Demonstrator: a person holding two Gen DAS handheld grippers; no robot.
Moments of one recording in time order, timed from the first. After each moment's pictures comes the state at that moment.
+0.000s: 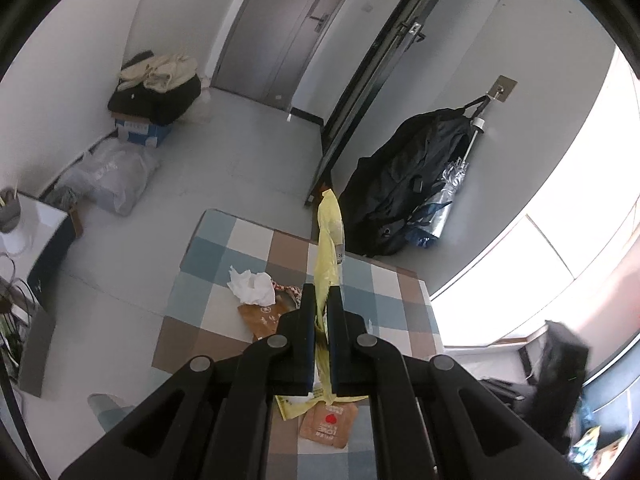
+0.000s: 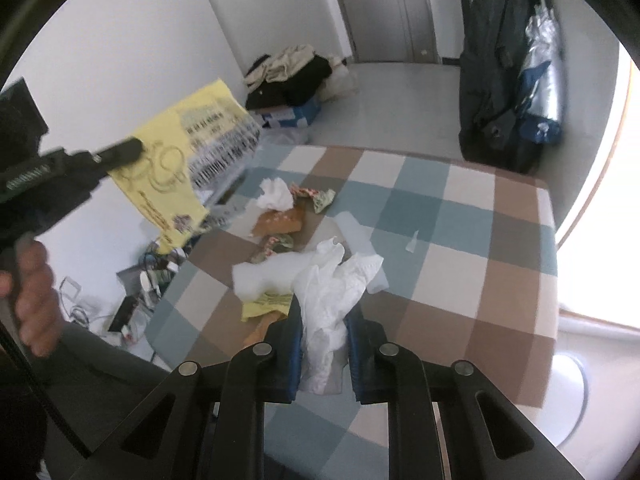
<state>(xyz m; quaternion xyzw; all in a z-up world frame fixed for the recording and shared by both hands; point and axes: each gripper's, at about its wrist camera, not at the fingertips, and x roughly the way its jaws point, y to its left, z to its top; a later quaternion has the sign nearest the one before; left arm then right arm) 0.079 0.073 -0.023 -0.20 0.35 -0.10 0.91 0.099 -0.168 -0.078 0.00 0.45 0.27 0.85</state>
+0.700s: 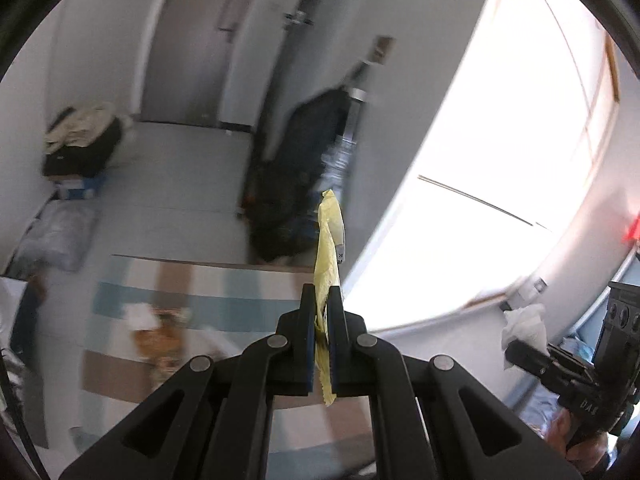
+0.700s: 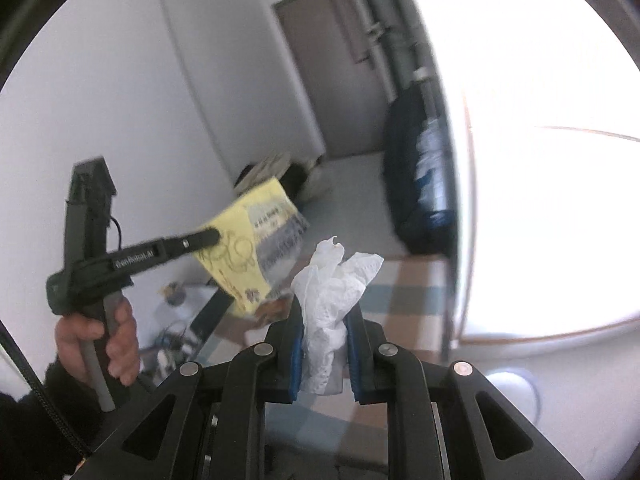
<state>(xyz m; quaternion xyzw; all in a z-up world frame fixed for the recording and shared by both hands) 0.064 -0.071 0.045 -0.11 0.33 -0.21 0.91 0.001 -0.328 0.051 0.09 0.30 0.22 0.92</state>
